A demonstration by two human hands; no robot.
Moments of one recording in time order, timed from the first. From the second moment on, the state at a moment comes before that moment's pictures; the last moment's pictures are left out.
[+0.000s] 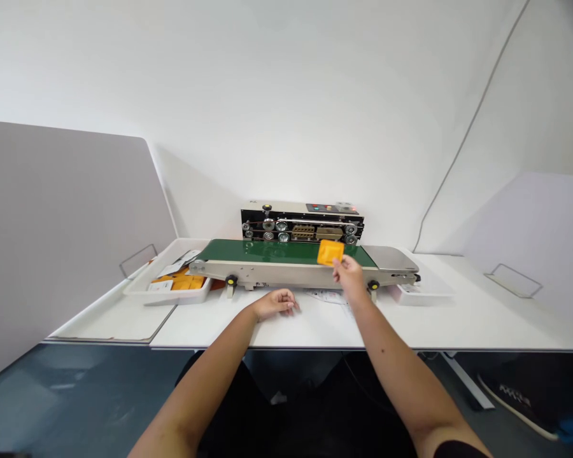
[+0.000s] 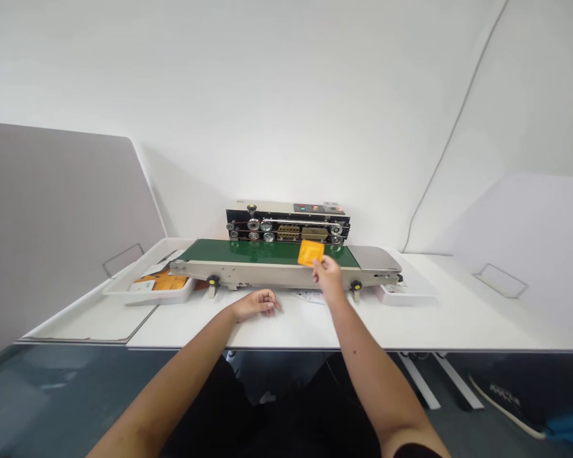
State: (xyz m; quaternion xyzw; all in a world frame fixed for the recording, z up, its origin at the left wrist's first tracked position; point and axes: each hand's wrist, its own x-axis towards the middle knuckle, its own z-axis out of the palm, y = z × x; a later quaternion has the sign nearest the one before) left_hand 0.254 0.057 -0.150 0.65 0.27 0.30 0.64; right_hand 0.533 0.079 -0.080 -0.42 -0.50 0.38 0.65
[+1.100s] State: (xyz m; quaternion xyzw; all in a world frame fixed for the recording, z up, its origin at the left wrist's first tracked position) left_hand 0.254 0.058 -0.154 0.65 0.30 0.33 0.62; right_hand 0.589 0.009 -0.147 -0.57 -0.70 0.03 0.44
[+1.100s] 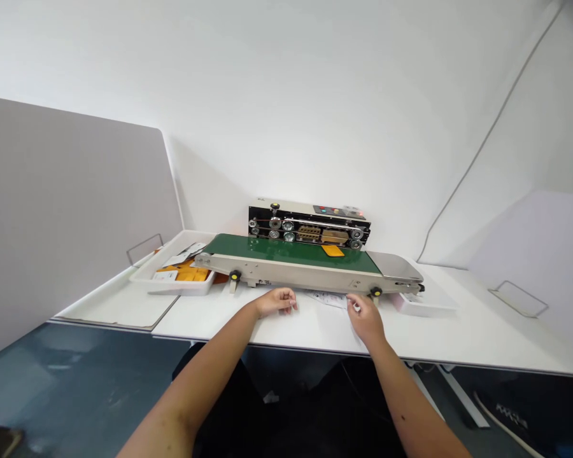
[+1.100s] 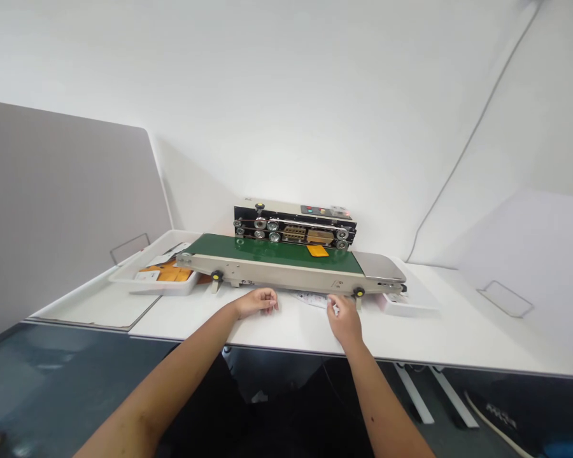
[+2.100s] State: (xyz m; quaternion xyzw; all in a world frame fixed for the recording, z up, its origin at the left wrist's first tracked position) left_hand 0.256 0.052 -0.145 0.66 0.29 0.33 0.61; right_hand 0.516 -0.012 -0.174 -0.46 -0.60 0.45 0.47
